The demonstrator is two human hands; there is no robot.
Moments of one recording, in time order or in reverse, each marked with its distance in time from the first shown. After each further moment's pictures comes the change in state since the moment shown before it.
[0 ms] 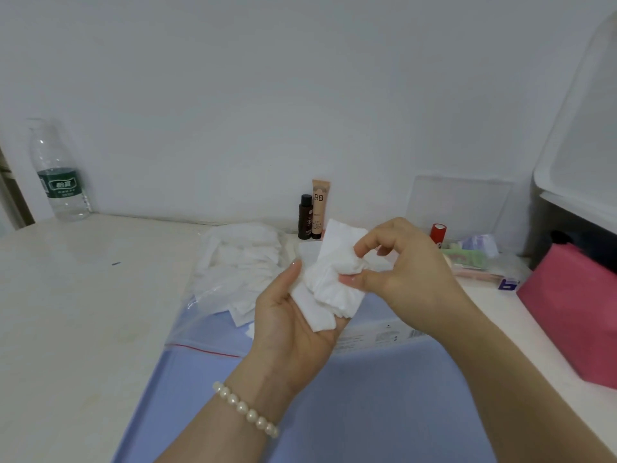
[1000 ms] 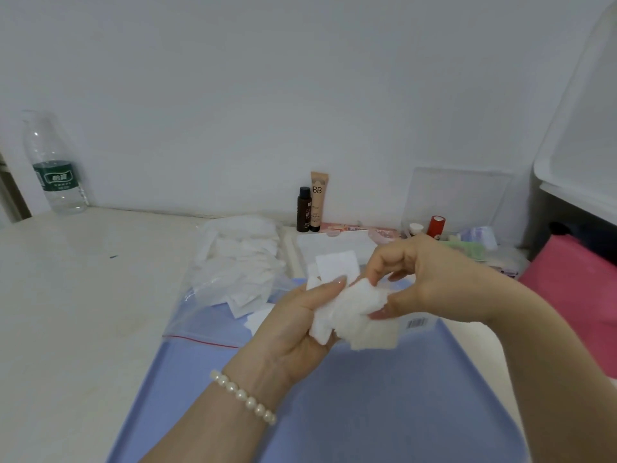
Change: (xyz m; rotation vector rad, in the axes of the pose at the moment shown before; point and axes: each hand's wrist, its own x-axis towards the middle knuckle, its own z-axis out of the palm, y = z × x) left_hand 0.006 -0.006 -0.008 0.406 0.116 -0.113; right_hand 0.000 0.009 -0.034 -0.004 -0.526 0.063
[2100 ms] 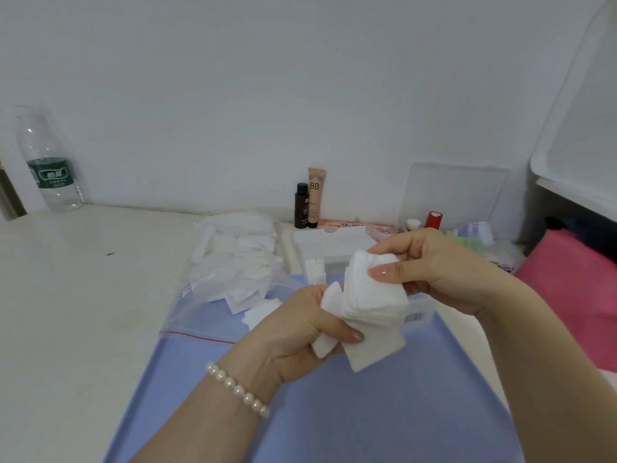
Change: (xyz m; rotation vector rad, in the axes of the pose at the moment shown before) left_hand 0.000 -0.001 -0.009 0.379 -0.234 -0.096; right_hand 0.005 0.018 0.000 0.497 0.043 0.090
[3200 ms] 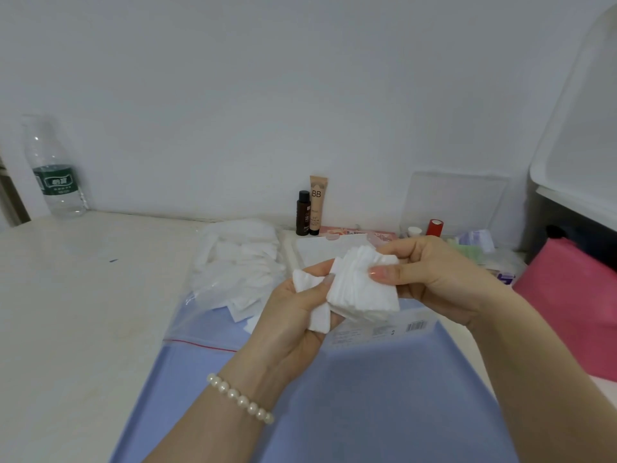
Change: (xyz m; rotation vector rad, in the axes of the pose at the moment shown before) left_hand 0.004 0.007 0.001 -0.288 0.263 0.275; right_hand 0.005 0.001 0.004 0.281 0.030 0.015
